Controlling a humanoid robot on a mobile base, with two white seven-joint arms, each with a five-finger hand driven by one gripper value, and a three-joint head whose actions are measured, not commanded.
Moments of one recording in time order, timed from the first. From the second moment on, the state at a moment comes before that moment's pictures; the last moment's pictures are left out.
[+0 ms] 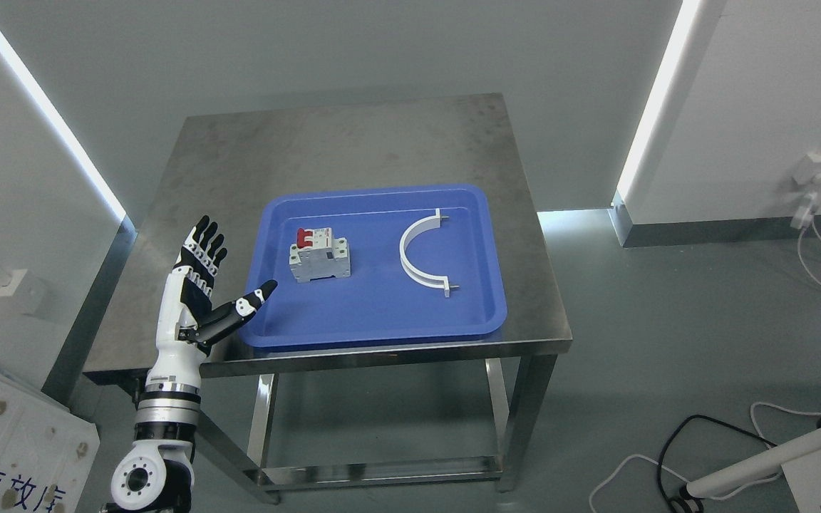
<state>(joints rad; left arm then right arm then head) -0.22 0.00 0.21 -1.64 0.08 -0.09 -0.18 0.00 0.00 -0.04 -0.16 -0.04 0.09 0.00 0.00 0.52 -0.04</state>
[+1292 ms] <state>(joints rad) -0.65 0.33 0.07 -1.51 -0.38 0.11 -0.83 0.00 0.00 -0.04 -0.16 -0.04 0.09 0.00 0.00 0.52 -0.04</state>
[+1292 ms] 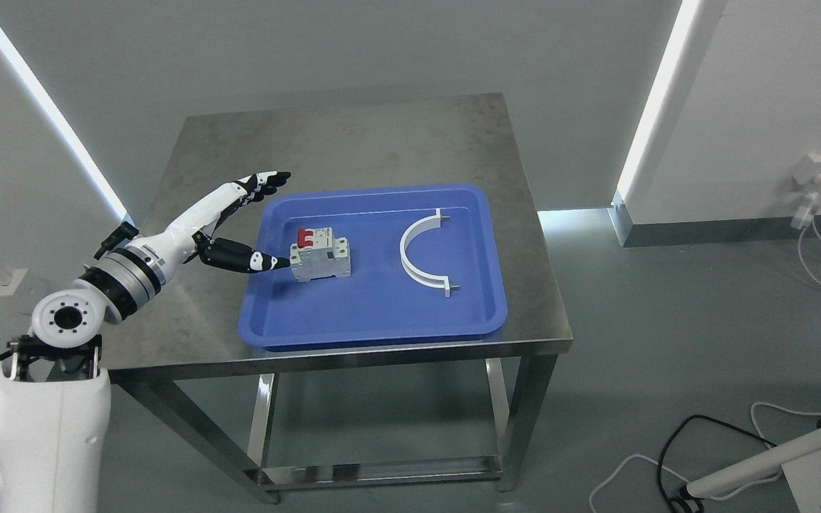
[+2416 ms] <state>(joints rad) -0.79 0.32 -0.15 -1.40 -0.46 0.24 -0.94 0.00 0.00 -0.04 -0.16 -0.04 0.09 0.00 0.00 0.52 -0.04</state>
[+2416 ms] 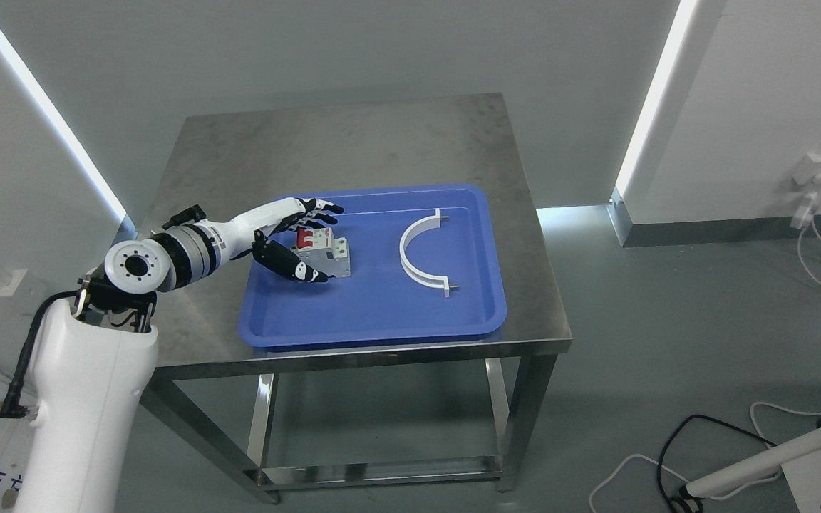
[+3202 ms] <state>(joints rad) -0.77 0.30 -0.13 -1.36 -0.57 0.03 -0.90 0.00 0.00 -0.04 -0.16 -0.04 0.09 0.00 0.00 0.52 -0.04</state>
